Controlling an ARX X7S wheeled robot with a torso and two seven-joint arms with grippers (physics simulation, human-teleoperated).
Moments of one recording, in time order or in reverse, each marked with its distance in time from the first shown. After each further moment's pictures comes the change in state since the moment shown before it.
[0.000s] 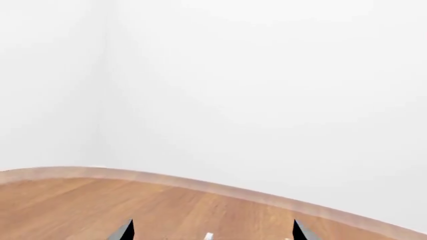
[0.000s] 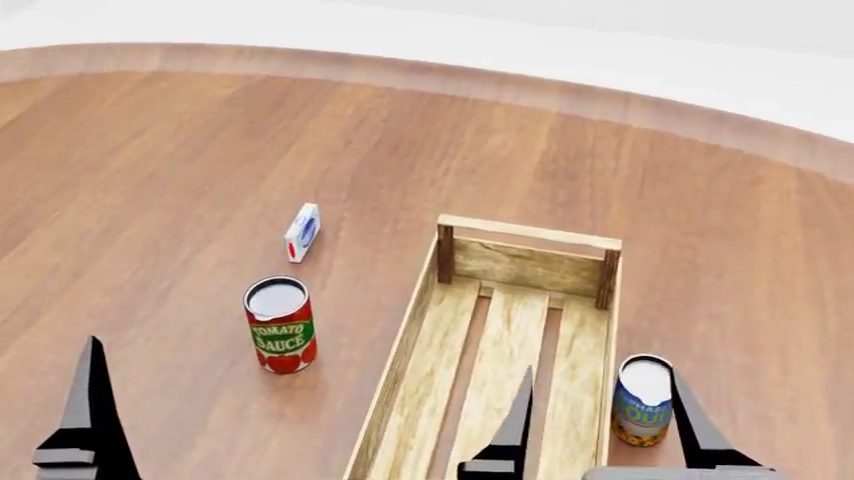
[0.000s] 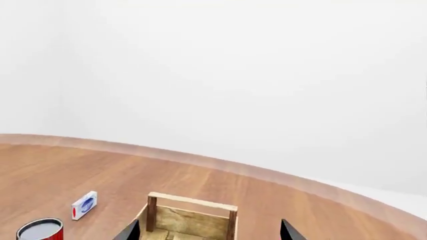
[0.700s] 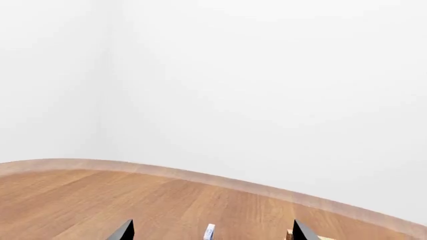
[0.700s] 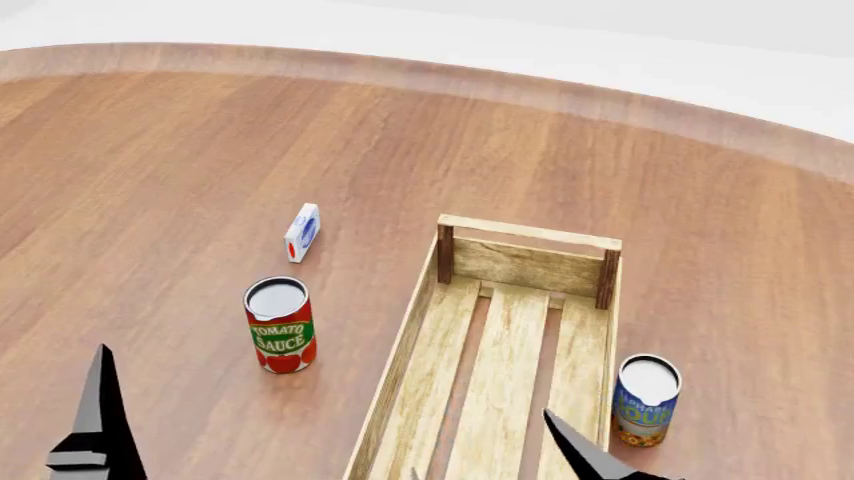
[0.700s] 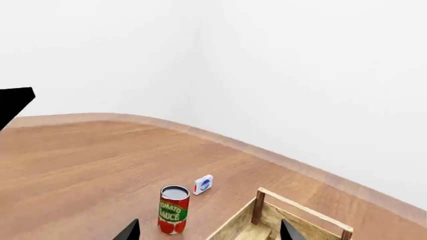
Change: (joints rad) left arm 0.000 -0.005 0.019 -0.052 0.000 0.031 -0.008; right arm -0.126 0.226 -0.002 -0.016 0.215 -0.198 -0.326
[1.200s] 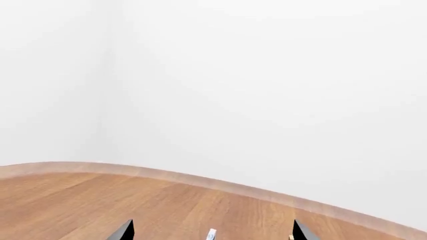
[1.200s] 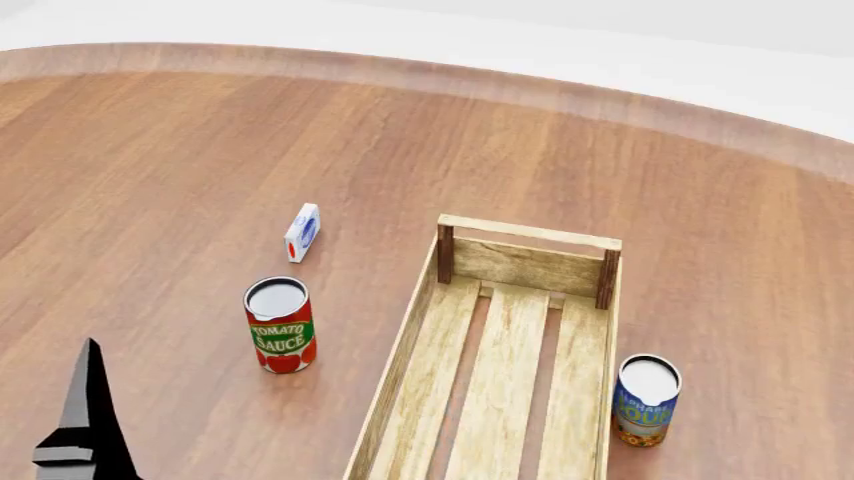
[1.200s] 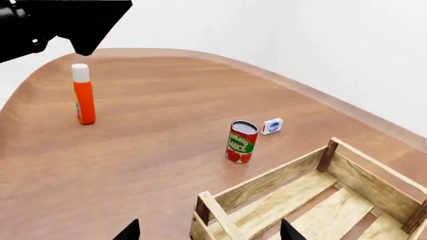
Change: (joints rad) left arm -0.002 -0.015 -0.009 0.025 -0.020 -0.008 -0.018; right arm -0.106 0.308 0.094 -0.043 0.247 0.077 -0.220
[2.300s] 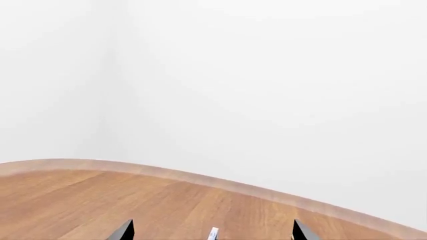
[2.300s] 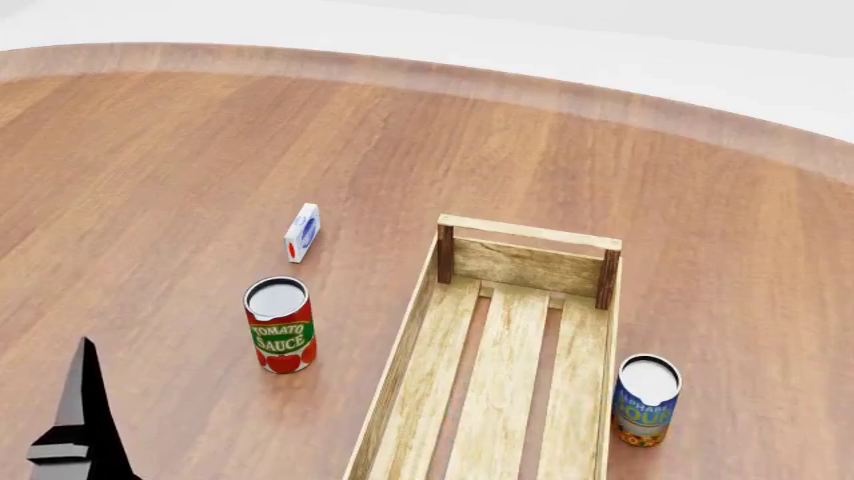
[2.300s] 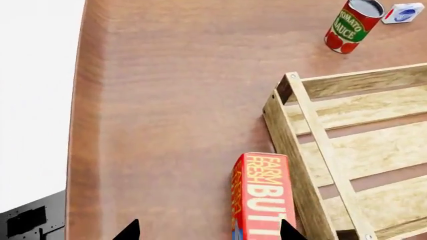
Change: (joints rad) left arm -0.003 -0.017 0.003 -0.006 -0.022 0.006 -0.023; right arm 0.390 0.383 -0.154 -0.105 0.274 0.532 -0.236
